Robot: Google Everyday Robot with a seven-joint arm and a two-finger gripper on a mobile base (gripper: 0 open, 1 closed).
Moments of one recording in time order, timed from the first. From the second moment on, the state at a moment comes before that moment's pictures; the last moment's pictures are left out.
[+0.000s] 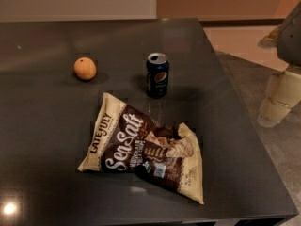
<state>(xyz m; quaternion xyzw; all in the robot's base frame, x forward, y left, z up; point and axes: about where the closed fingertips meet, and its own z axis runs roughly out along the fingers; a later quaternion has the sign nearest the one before) 0.438 -0.216 0.977 -0.60 0.78 -0.04 0.16</state>
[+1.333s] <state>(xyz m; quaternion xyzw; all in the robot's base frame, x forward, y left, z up) 0.453 -0.159 0.955 -0.65 0.75 0.01 0.12</state>
